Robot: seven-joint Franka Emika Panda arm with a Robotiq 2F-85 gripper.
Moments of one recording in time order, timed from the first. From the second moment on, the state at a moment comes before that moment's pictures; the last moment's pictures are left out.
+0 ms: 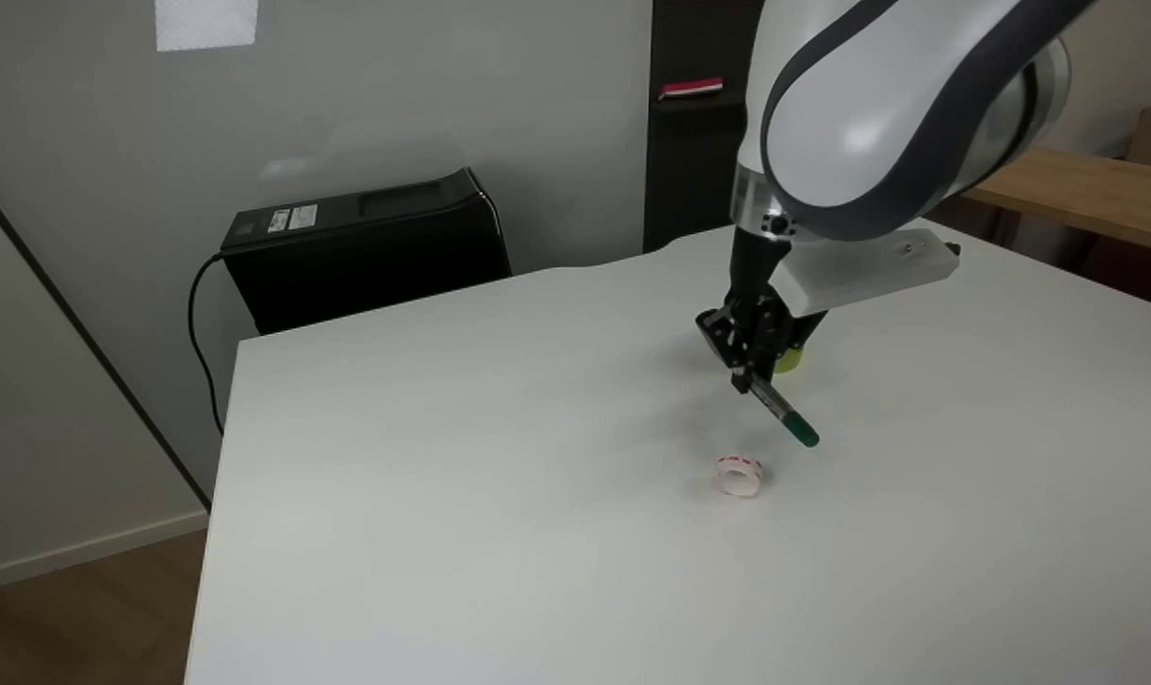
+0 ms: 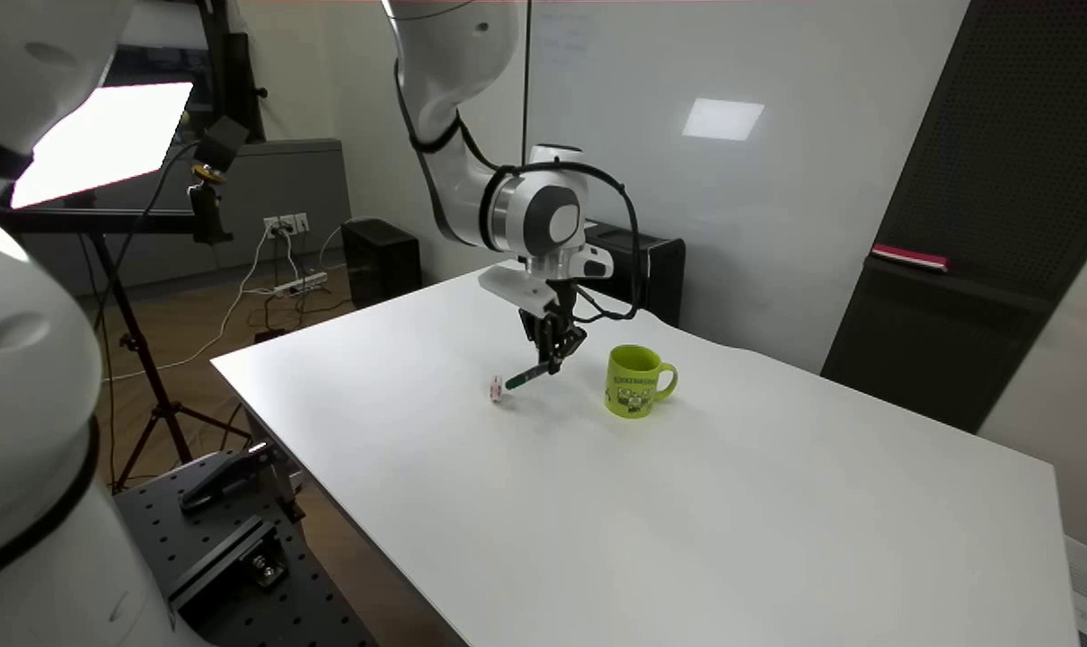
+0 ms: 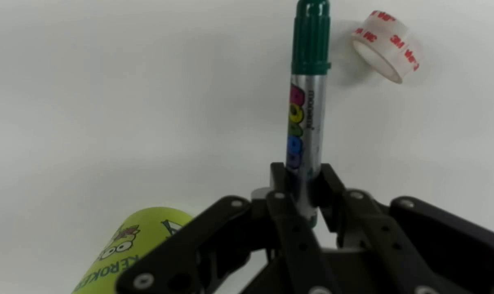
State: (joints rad) arm 0.29 0.62 -0.06 -1.99 0.04 2.63 0.28
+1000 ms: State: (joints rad) arm 0.26 0.52 -0.12 -1.95 -0.06 2.61 0.30
